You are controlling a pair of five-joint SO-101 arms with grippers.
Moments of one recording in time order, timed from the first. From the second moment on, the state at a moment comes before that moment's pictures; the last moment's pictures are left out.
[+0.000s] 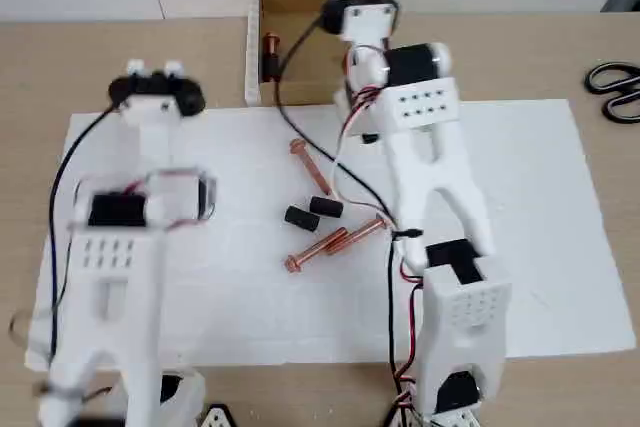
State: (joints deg) left arm -1.6 -23.9 28.0 70.4 6.2; right arm -14.8 27.8 -43.3 93.8 -0.2
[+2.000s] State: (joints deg) left arm 15.0 38.2 -17.7 64.0 52.0; right arm -11.7 27.8 -43.3 94.9 -0.2
